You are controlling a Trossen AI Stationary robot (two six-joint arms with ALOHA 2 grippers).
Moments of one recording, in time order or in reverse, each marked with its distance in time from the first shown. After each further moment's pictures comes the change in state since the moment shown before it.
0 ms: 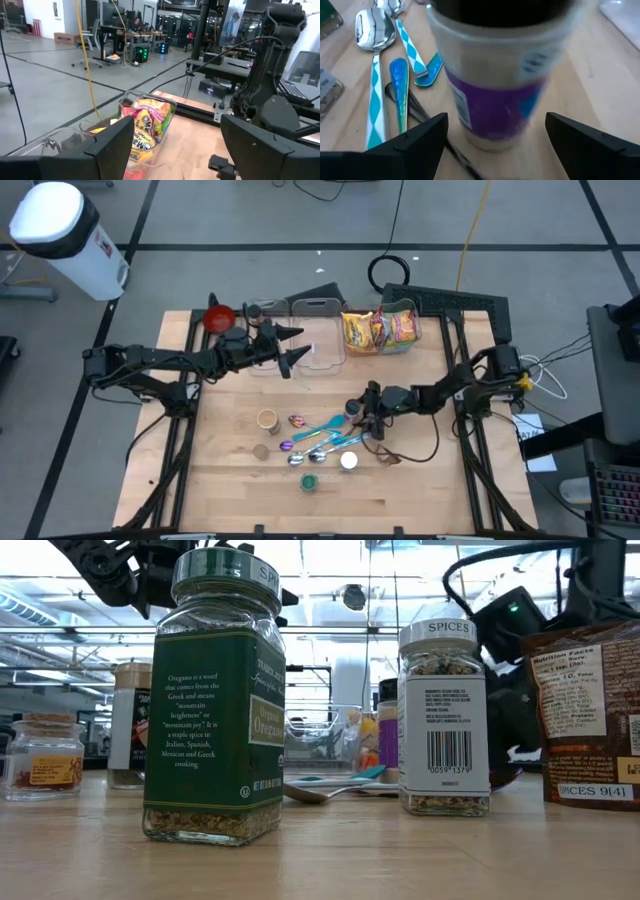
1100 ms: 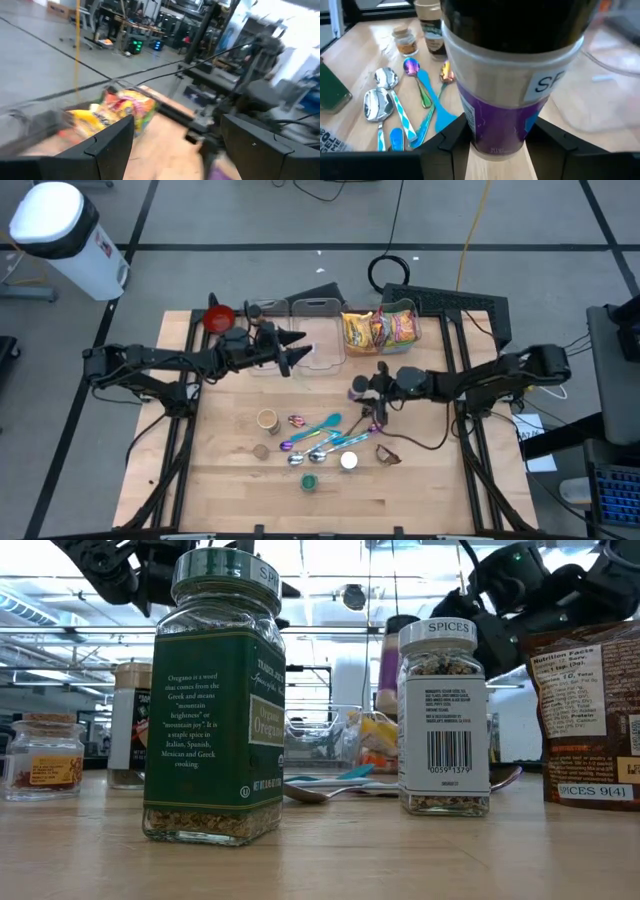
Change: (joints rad) left arm -0.017 0.000 0.015 -0.016 0.019 -0.251; right arm -0.089 -0.394 0.015 -0.248 0.002 0.009
